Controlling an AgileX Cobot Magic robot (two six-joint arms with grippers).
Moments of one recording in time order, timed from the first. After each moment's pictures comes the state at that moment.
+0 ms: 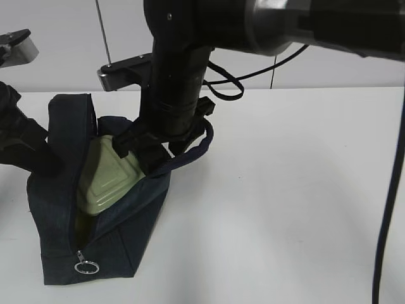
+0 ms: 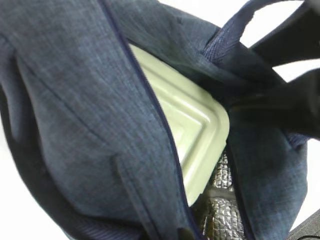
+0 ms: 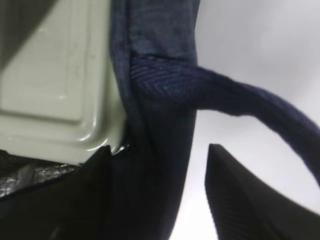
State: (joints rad) left arm -0.17 1.42 -1.03 -0.42 1.02 0.42; right arm 0.69 2.13 -1.91 0.08 1.14 -0.03
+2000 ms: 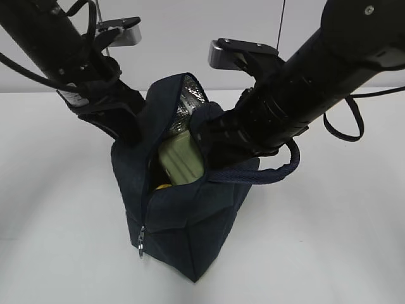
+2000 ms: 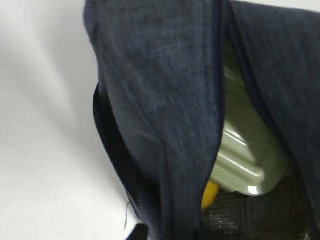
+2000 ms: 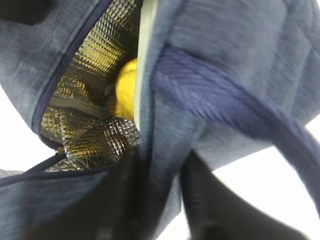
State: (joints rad) left arm -0.38 1.80 -1.50 -0.33 1.14 0.31; right arm 0.50 1.64 -1.20 0.42 0.72 -0.17
